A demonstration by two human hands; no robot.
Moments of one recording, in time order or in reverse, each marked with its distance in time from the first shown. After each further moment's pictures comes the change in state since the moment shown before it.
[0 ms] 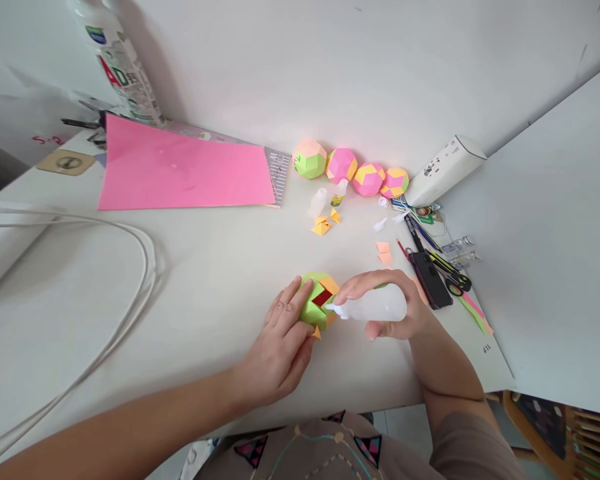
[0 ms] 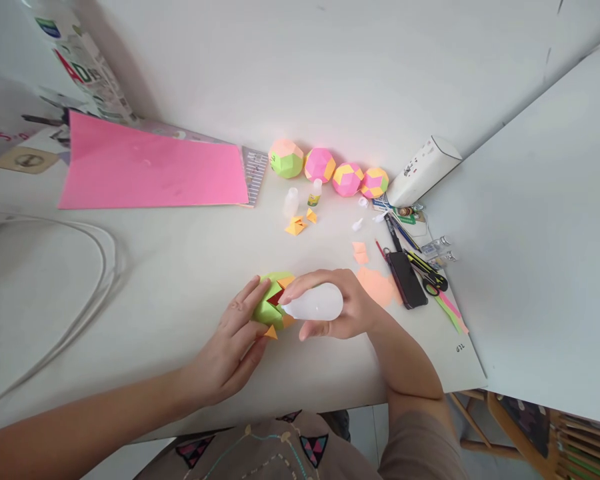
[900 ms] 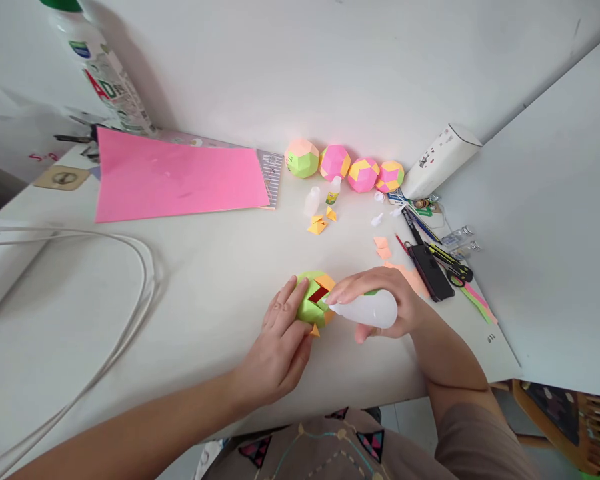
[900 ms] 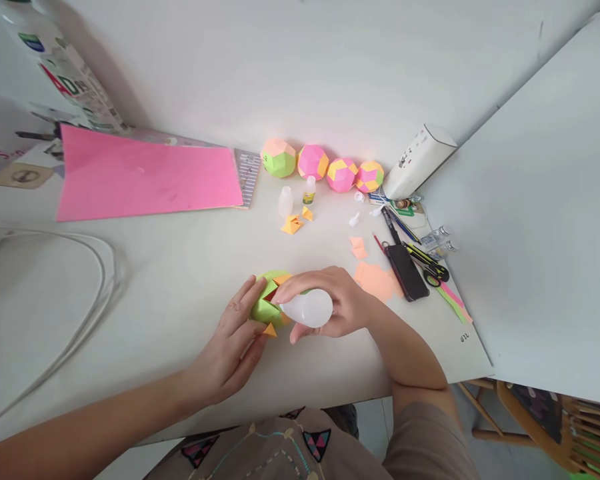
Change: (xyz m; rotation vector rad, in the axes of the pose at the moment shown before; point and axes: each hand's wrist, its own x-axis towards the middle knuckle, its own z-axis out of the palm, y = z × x) left_hand -0.001 -0.001 -0.001 0.015 -0.004 -0.010; right_hand -0.001 0.002 0.000 -0.189 -0.079 -0.102
